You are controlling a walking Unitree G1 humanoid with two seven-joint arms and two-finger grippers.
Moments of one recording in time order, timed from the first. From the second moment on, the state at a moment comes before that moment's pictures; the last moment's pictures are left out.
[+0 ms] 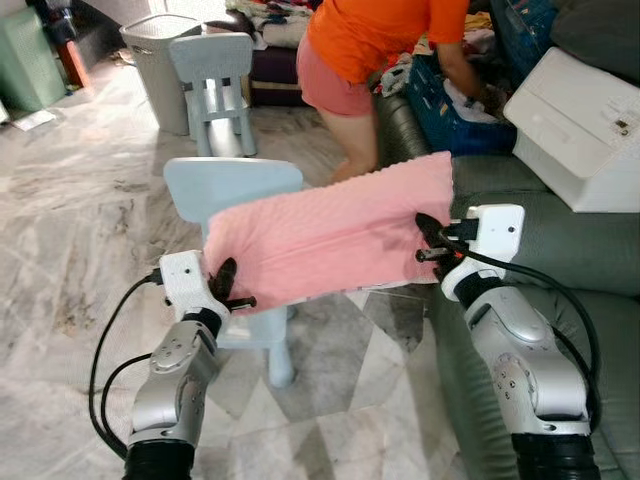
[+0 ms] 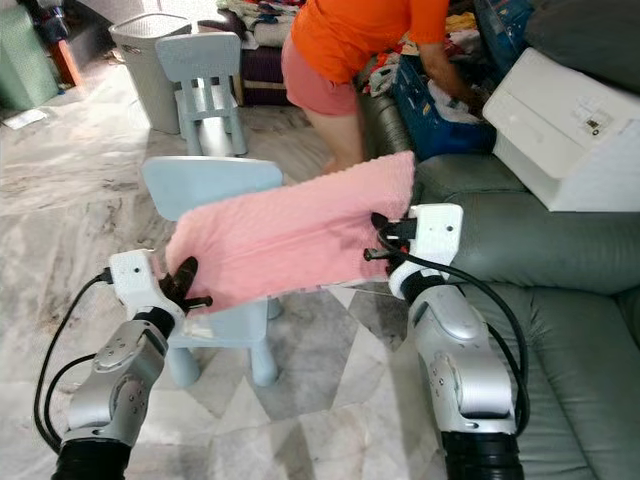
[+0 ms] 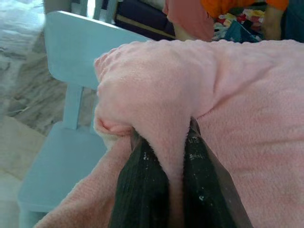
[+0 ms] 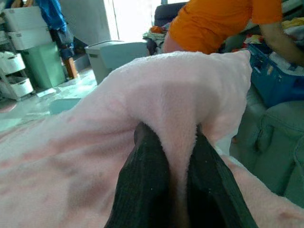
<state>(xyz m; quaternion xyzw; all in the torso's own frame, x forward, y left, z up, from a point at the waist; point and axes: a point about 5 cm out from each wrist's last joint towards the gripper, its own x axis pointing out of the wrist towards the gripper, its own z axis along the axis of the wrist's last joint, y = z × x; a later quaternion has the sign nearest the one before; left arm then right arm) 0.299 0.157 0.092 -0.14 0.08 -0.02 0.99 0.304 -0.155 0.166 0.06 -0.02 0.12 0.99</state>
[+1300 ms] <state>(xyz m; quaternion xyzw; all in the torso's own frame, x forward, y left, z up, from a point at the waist) 0.299 0.161 0.091 -0.13 0.08 -0.02 0.99 0.303 -0.146 0.164 0.06 -0.02 0.13 0.99</state>
